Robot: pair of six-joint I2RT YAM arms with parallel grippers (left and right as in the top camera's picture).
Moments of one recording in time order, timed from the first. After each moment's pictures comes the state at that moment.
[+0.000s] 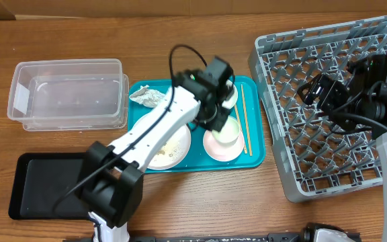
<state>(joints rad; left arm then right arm) -0.61 1.93 1.66 -1.10 0.18 -0.16 -0.16 1.33 1.36 -1.11 -0.38 0.38</state>
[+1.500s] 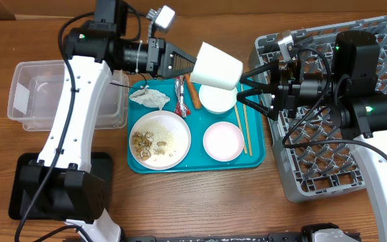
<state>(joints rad) -0.13 1.85 1.89 -1.17 1.48 -0.07 0.11 1.33 1.36 -0.57 -1.31 0.05</state>
